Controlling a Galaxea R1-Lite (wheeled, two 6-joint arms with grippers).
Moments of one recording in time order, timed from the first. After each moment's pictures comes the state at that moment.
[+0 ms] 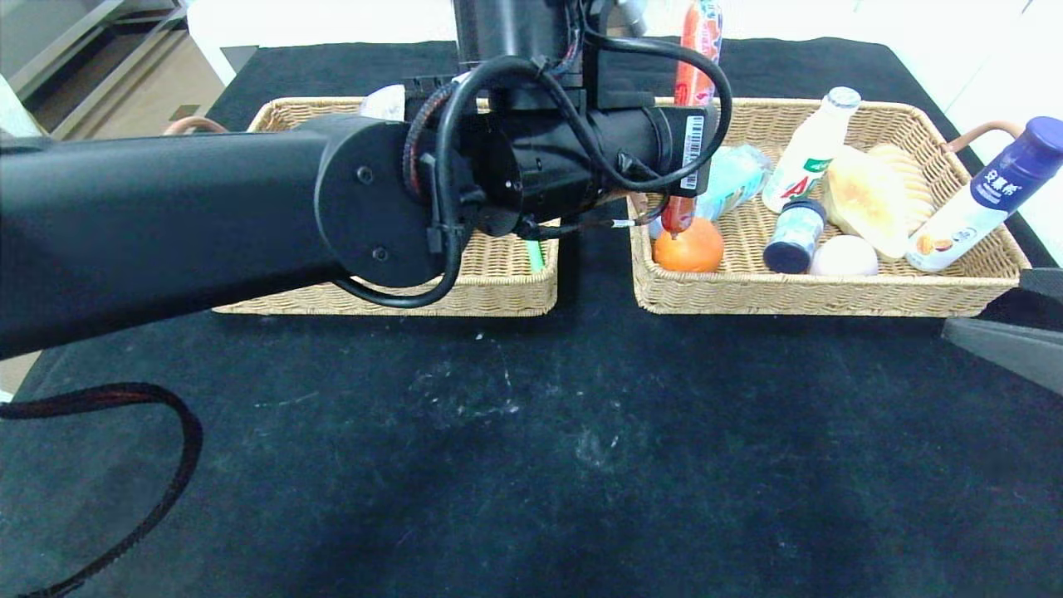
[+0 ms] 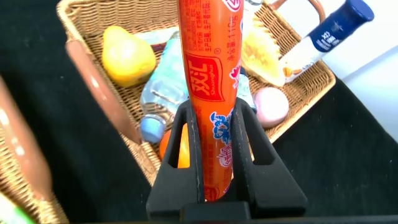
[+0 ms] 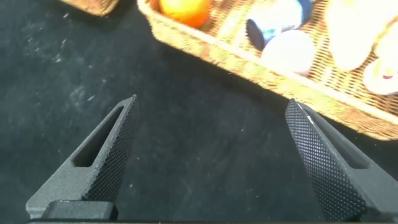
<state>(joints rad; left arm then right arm) -0.79 2.05 -1.98 -0.11 0.03 -0.04 0.21 1.07 -0.92 0.05 0.24 -0.14</state>
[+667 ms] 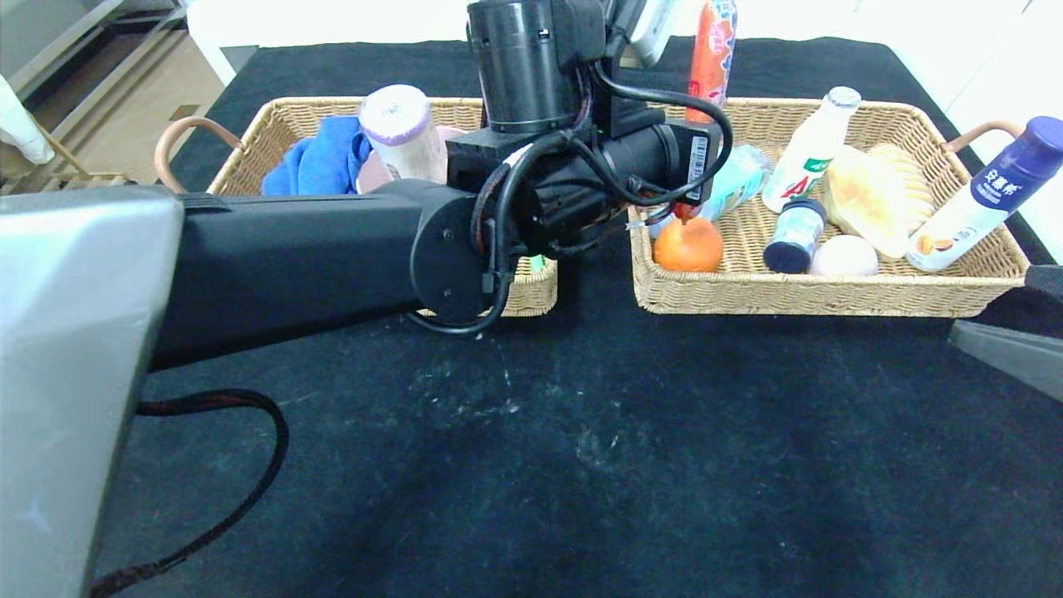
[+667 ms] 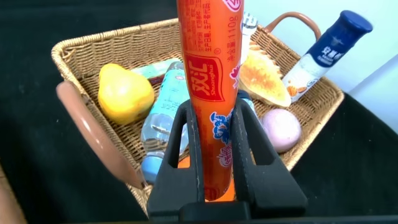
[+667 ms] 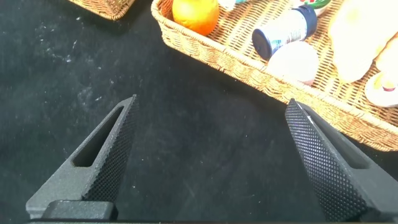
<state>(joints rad) -0.76 2.14 -1.98 -0.34 -0.05 0.04 0.23 1.04 -0.88 0.00 0.24 -0.16</state>
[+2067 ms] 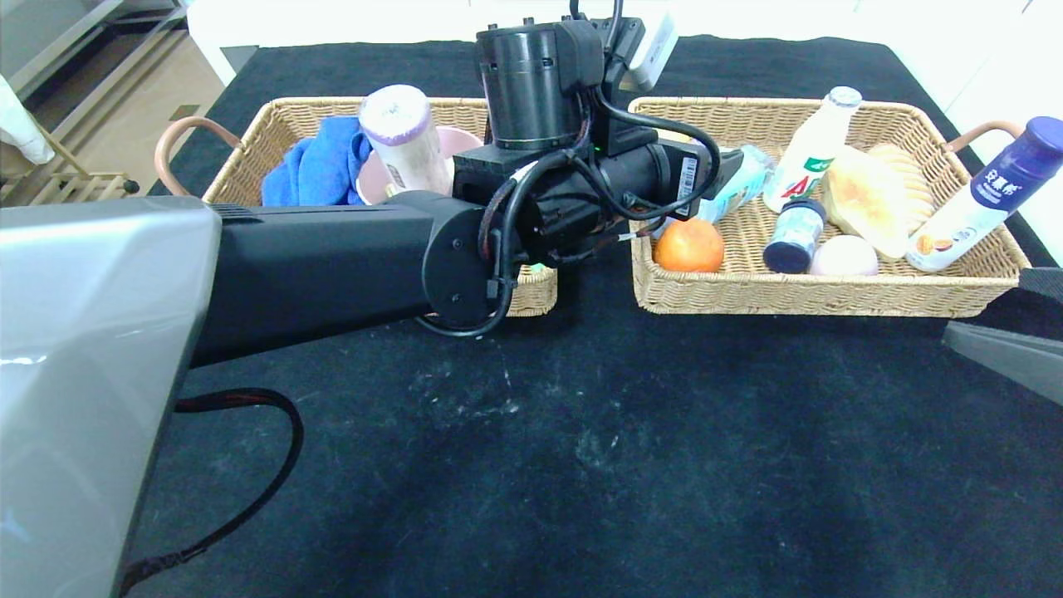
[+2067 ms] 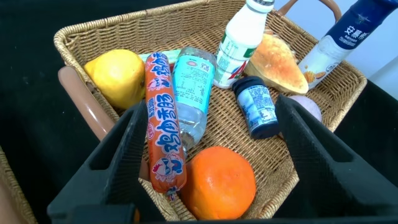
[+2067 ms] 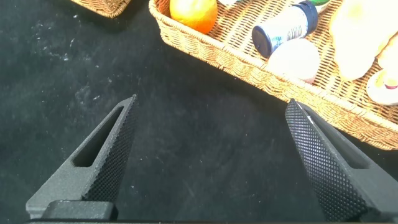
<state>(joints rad) -0.74 2.16 -1.99 -0.32 -0.05 0.07 0.23 1.05 -0.87 -0.01 0.24 -0.16</state>
